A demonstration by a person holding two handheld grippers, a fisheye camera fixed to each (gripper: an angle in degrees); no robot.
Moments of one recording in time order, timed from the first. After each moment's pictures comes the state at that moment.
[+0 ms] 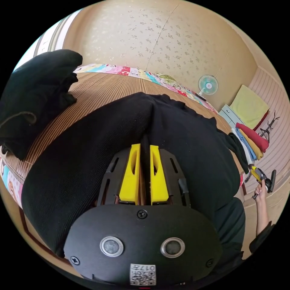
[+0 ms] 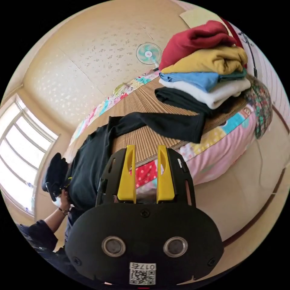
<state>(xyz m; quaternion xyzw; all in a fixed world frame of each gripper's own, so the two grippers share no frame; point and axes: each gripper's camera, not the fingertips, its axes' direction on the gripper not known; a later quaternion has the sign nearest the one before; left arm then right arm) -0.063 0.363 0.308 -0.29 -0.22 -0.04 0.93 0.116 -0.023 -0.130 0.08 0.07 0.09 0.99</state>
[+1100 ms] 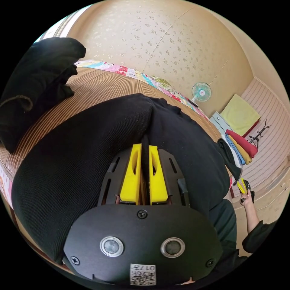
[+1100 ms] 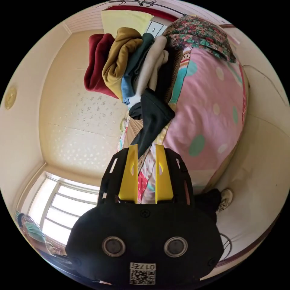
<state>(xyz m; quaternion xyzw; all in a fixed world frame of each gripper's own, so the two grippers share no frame) -0.043 0.339 0.196 -0.27 -0.18 -0.07 0.94 0.375 0.159 -0.235 0.20 -0.23 0.41 0.86</state>
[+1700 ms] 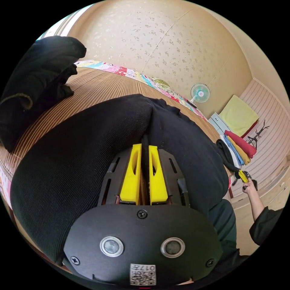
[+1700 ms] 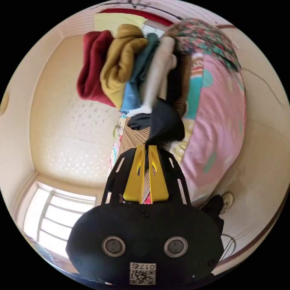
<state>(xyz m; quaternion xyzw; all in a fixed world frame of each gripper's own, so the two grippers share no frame) -0.028 0.326 0.173 -0.27 -0.17 -0.07 0.94 0.299 0.059 -0.289 0.21 -0.08 0.32 0.92</state>
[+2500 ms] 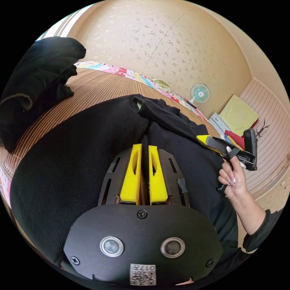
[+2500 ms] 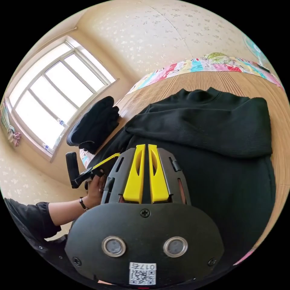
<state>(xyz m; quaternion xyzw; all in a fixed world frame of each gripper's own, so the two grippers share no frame) -0.040 0.296 0.158 -0.27 -0.17 -0.07 0.95 -0.217 0.034 0.022 -0.06 -0.15 -0.14 0.98</state>
